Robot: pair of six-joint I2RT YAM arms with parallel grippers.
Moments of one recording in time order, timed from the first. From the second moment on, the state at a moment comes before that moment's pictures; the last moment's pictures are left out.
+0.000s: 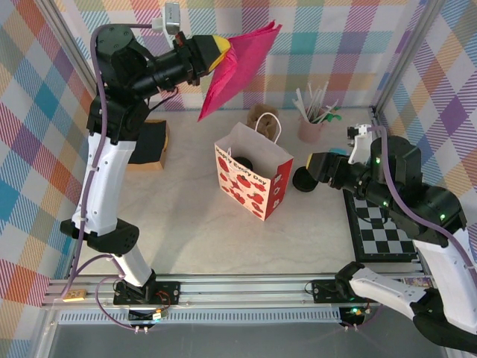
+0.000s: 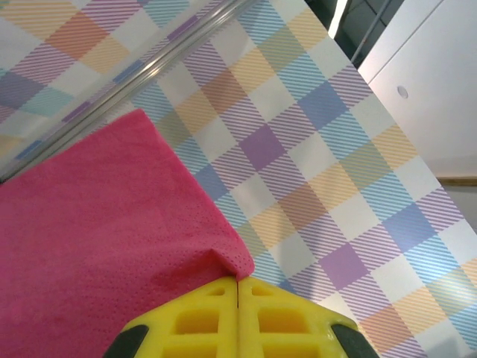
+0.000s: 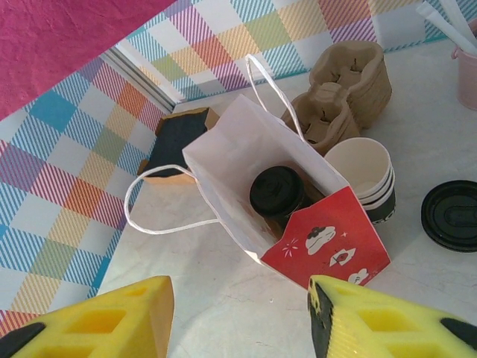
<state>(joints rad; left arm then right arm) -0.43 1.71 2.46 -0.55 0.68 -1.07 0.63 0.95 1.62 -1.10 0.00 0.60</state>
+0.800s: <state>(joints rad) -0.43 1.61 2.20 -0.79 0.91 -0.97 0.63 0.86 1.54 -1.10 -0.01 0.66</state>
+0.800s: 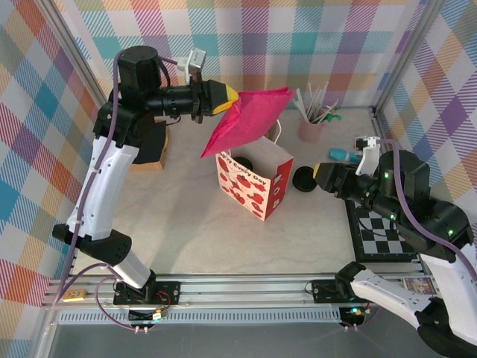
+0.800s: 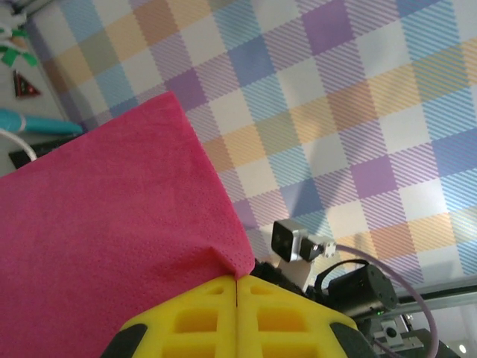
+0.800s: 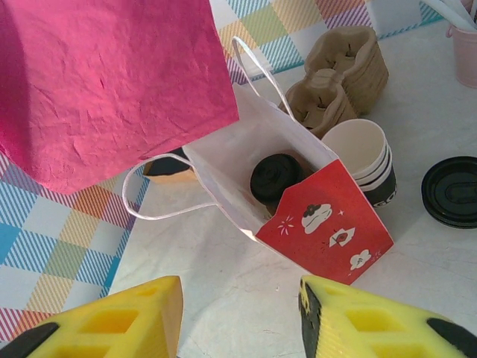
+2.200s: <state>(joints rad) -0.47 2.02 2.39 -1.23 0.84 -0.57 0.63 1.20 1.71 -0.99 0.00 0.47</state>
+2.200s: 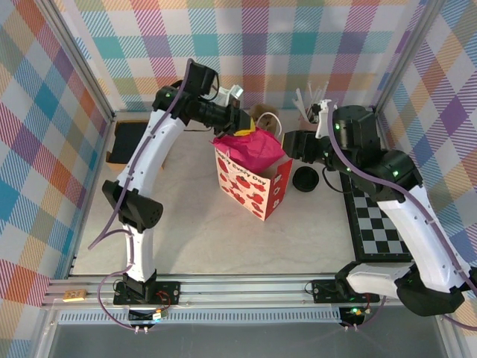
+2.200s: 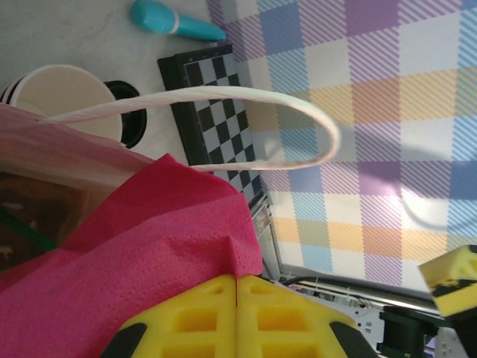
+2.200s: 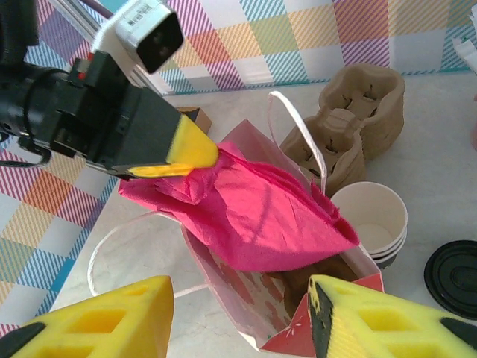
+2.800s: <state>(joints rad) -0.46 2.05 2.51 -1.20 0.77 -0.58 0.63 1.21 1.71 -0.94 0.01 0.46</state>
